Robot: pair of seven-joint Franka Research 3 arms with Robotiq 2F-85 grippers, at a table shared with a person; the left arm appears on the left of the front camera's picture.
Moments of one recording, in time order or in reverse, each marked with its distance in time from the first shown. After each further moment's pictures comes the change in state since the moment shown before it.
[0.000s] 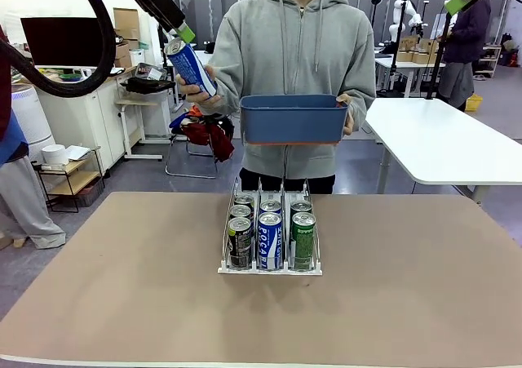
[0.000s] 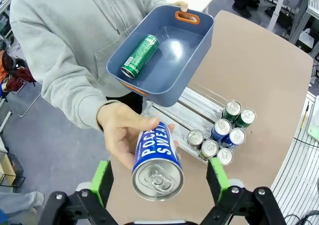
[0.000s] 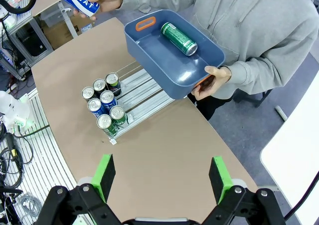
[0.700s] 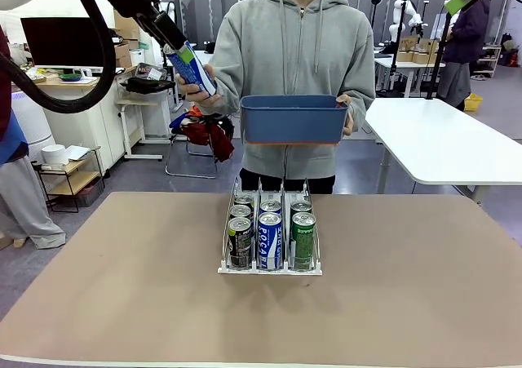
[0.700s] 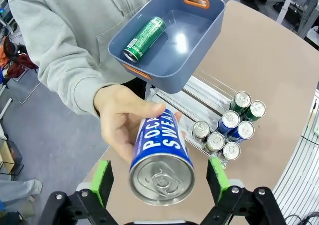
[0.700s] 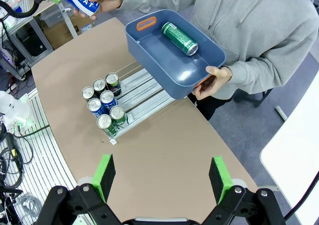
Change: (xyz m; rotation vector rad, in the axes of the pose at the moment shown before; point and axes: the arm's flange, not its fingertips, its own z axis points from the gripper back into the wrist) left arm -0.020 0.002 -0.028 0.024 0.050 0.033; right arm 0.000 0.000 0.000 0.000 0.000 0.000
